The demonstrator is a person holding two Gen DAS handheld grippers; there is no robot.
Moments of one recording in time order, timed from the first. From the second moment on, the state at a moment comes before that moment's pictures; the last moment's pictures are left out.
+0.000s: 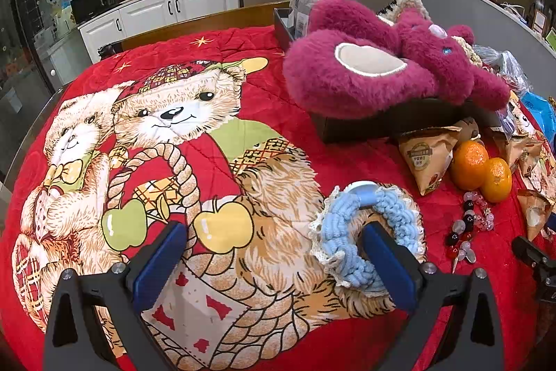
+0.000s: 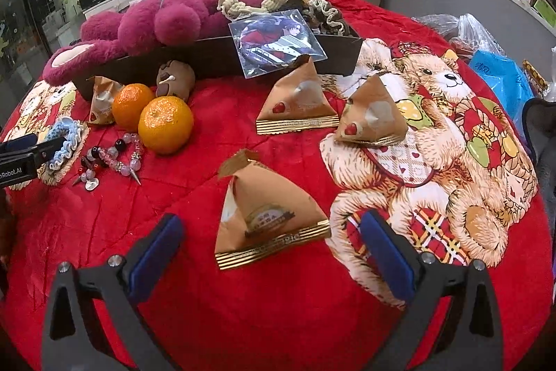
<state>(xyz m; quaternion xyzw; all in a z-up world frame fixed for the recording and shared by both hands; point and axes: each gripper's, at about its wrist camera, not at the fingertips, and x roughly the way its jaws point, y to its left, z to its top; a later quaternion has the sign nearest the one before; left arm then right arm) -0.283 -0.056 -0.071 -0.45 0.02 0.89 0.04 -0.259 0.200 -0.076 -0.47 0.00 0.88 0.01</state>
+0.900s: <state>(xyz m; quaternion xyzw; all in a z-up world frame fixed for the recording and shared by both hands) -0.276 -0.041 -0.050 -0.43 0.02 0.90 0.07 -0.233 0.192 -0.063 -0.42 0.01 0.90 -0.02</state>
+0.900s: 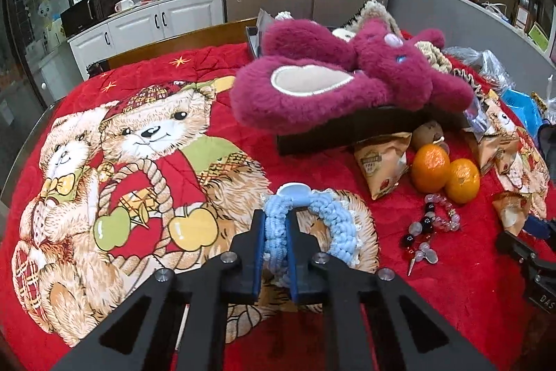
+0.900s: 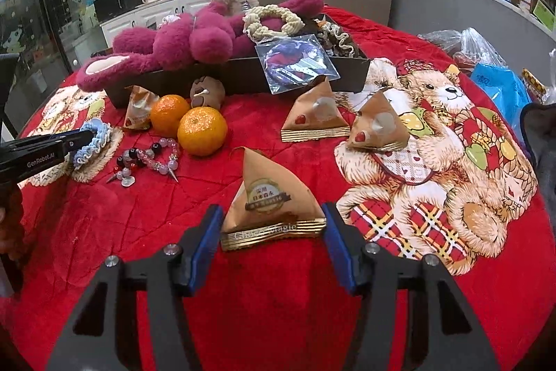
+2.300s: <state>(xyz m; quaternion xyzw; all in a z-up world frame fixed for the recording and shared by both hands) -0.225 -0.026 0.057 -0.33 -0.01 0.94 0.12 -0.192 0.179 0.035 -0.32 0.11 0.93 -0.12</state>
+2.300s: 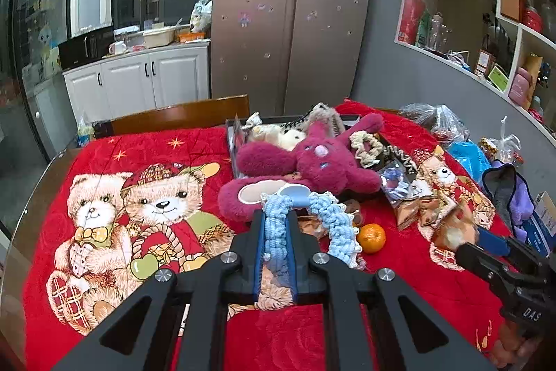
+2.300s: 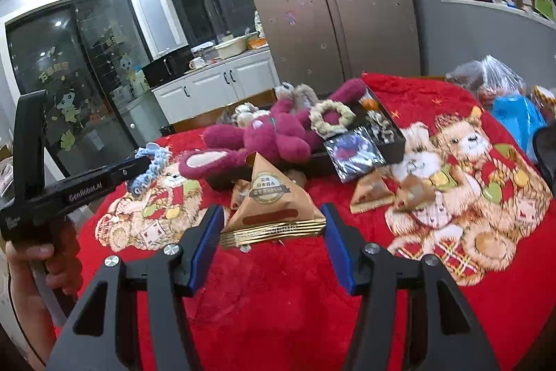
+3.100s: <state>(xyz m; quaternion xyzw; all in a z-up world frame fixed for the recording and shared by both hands) -0.321 0.009 0.088 -0.32 -0.03 0.94 0.09 -0.304 0.210 0.112 -0.28 0.10 0.95 -0.11</state>
